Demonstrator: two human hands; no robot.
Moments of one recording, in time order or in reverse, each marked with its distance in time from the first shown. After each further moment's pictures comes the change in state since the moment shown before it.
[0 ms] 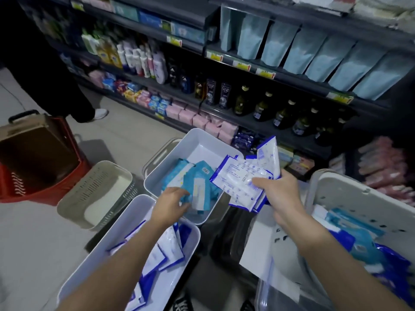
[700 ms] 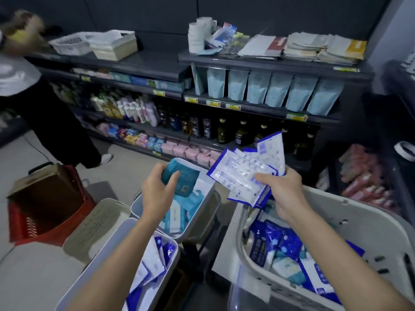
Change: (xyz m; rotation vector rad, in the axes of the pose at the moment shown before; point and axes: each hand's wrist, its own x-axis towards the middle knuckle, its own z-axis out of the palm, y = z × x) left_hand -0.022 0.191 -0.094 -0.343 0.567 -0.073; right_hand -0.035 -0.050 -0.139 0.248 -0.066 -0.168
